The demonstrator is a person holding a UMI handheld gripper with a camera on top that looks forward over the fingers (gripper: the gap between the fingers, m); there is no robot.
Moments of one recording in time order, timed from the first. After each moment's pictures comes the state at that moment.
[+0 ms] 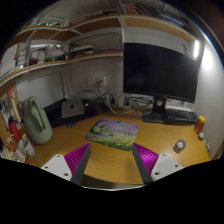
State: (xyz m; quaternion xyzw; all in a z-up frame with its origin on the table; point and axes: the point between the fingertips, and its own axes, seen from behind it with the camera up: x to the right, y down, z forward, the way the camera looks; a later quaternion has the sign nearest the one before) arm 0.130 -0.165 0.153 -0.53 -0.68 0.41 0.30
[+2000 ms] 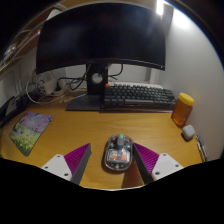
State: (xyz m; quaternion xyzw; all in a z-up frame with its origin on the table) arm -0.085 0.156 -0.011 -0.62 -0.63 0.32 0.34
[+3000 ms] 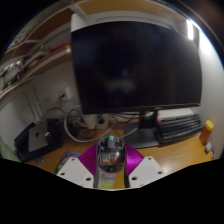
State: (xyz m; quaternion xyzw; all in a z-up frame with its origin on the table) arm -0.143 -0.081 0.142 -0.60 -0.61 0.41 0.31
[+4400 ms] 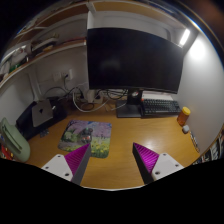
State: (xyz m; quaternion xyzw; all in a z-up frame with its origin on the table) arm 0.045 -0.083 0.162 -0.64 -0.64 0.29 0.31
